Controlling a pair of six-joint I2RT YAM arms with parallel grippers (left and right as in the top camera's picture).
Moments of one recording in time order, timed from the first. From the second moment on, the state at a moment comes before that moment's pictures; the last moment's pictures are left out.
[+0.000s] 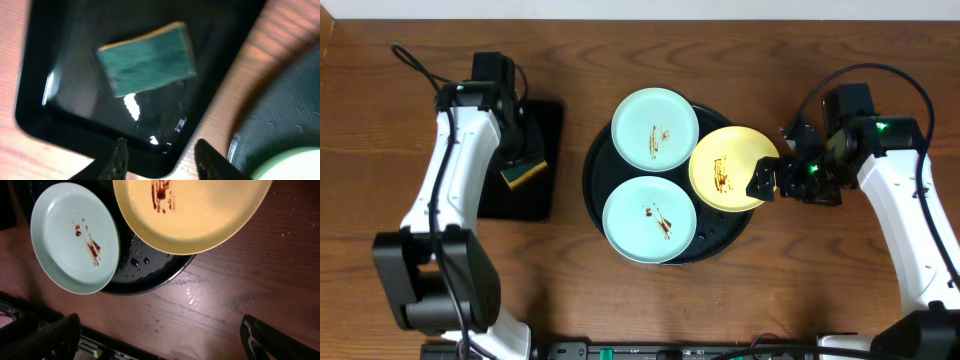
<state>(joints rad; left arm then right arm) 0.04 1.78 1.46 -1.12 -0.04 -0.31 0.06 1.53 1.31 -1.27 -0.38 0.05</state>
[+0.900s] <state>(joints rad) 0.17 1.79 1.46 -1.03 0.25 -0.03 0.06 1.53 1.31 -1.27 -0.38 -0.03</state>
